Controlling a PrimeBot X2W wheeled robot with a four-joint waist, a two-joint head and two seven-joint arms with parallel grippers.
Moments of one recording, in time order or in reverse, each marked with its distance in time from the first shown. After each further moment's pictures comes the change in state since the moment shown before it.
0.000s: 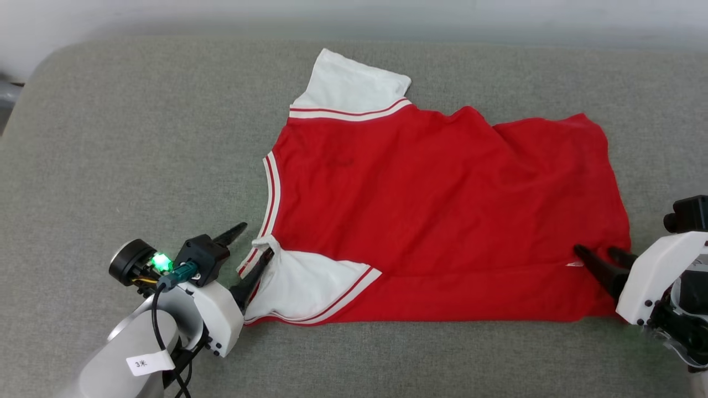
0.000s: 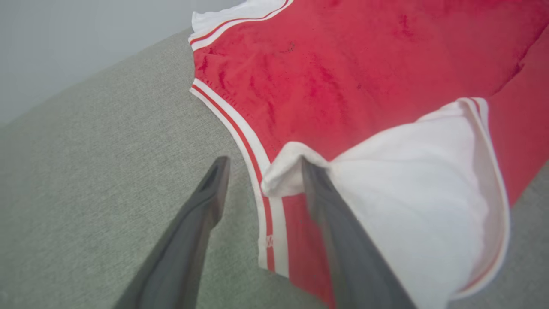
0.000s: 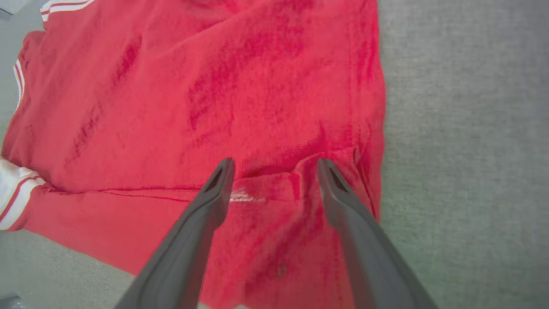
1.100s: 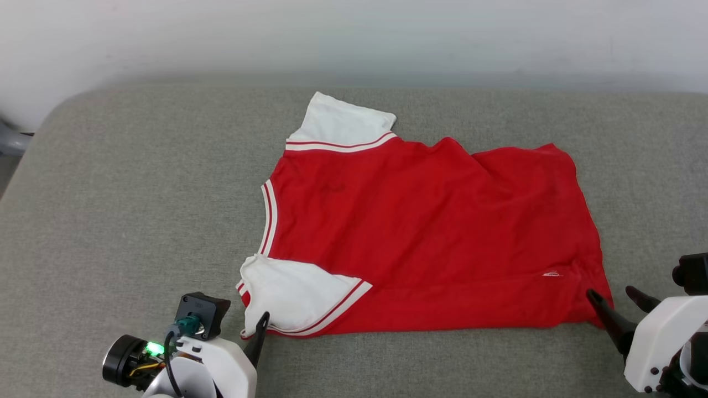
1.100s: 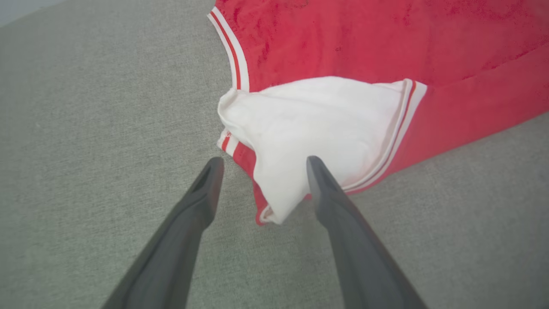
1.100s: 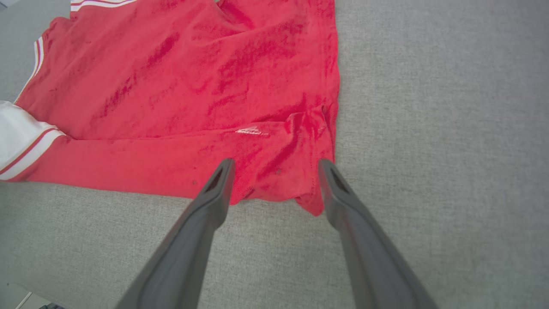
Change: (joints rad) left arm 0.338 0.055 0.082 -0.457 -0.158 0.391 0.358; right arm 0.274 0.045 -0.060 -0.348 -0.169 0.000 0.012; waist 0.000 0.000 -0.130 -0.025
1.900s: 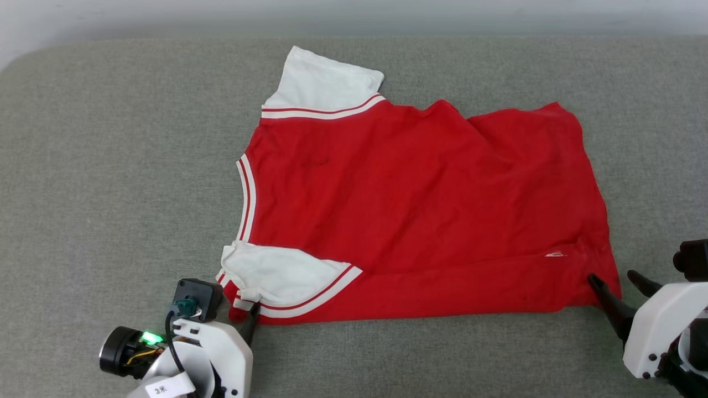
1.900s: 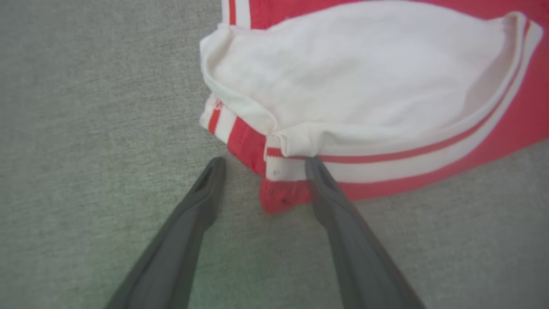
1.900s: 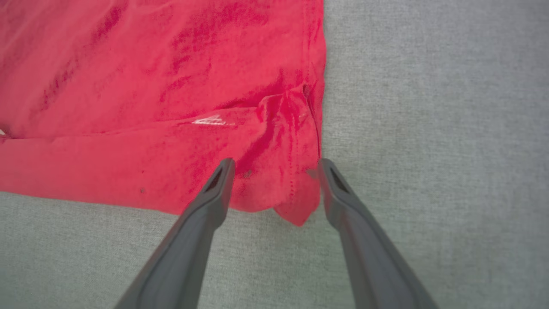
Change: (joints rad) left arm -0.055 -0.010 -0.023 0.094 -0.008 0.039 0.119; right arm -0.045 0.015 -0.001 0.003 -0.026 0.000 -0.011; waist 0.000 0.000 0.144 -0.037
